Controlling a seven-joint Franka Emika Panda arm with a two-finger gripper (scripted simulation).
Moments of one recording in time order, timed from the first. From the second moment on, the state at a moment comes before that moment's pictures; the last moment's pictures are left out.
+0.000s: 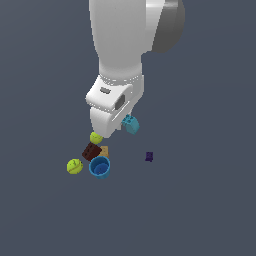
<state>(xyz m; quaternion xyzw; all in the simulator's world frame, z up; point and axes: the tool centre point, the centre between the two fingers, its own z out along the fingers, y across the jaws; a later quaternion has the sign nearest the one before) 0.042 -0.014 0.312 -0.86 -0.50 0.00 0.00</state>
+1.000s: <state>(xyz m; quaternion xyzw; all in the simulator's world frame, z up) 0.066 -0.120 0.436 -0.86 -0.50 0.00 0.00</state>
